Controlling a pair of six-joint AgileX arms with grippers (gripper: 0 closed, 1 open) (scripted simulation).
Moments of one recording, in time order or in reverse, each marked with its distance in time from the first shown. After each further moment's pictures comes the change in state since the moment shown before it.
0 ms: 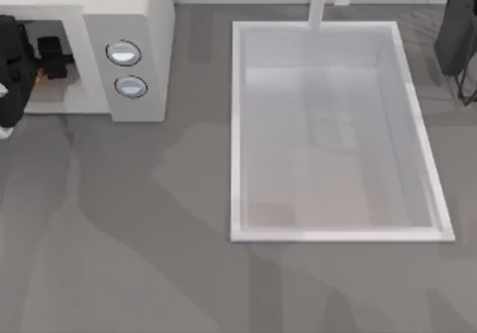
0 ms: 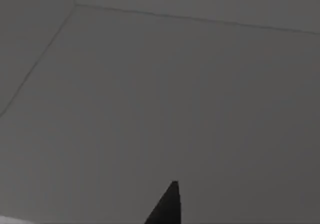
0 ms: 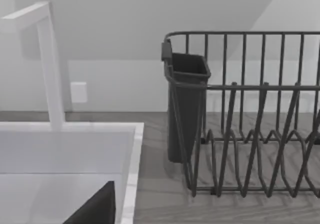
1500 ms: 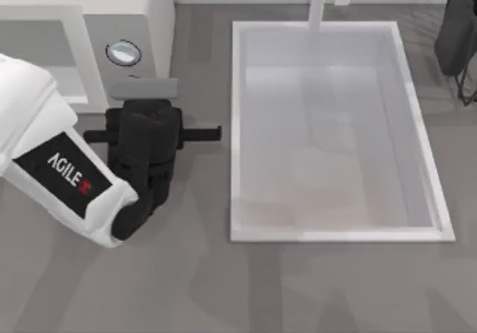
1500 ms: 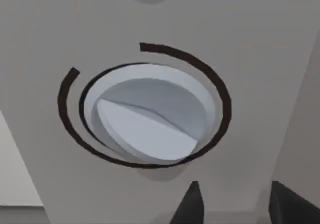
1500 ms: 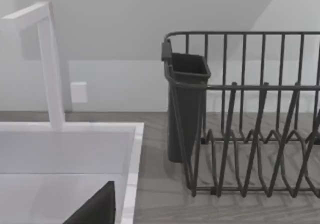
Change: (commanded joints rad) left arm -0.264 0.051 -0.434 0.417 -0.252 -0.090; right arm 0.000 0.000 0.000 0.000 0.000 0.000
